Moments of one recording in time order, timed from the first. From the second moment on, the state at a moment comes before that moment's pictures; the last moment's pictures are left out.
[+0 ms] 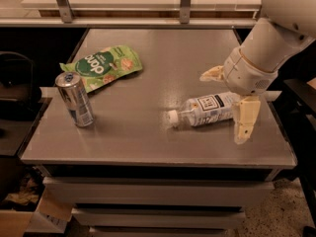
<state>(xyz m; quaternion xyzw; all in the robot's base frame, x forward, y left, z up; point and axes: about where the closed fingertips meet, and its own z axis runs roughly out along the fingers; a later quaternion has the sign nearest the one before) 0.487 -0.146 0.861 -0.79 0.59 0.07 0.14</state>
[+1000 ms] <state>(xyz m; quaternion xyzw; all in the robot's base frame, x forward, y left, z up) 0.506 -0.143 0.838 -0.82 0.55 0.06 0.13</state>
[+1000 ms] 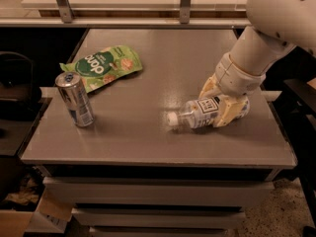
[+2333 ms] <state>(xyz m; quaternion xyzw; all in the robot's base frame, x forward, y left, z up) 0.549 -0.079 0.875 -0.85 0.48 0.07 0.21</state>
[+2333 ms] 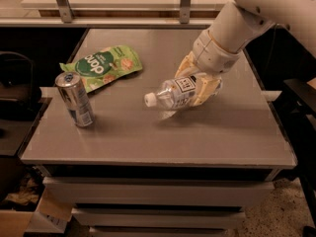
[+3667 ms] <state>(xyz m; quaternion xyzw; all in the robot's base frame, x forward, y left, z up) 0.555 0.027 0.900 -0.95 0.21 0.05 0.21</state>
